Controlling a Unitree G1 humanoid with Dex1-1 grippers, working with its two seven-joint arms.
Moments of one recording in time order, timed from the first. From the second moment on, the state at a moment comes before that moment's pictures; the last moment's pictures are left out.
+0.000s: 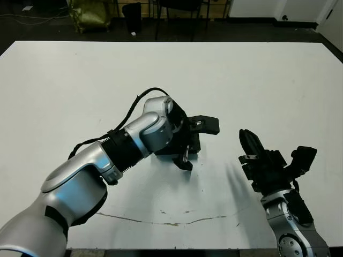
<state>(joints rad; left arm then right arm) -1.02 0.25 -0.82 0.36 0.32 0.51 -1.26 0.17 -0.12 -0.07 -0.47 0.47 0.30 0.14</state>
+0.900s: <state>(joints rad) -0.97 0.25 -0.70 0.49 0.30 0.25 -1.15 0.17 -0.13 -0.07 -0.47 0.47 0.30 0.14</state>
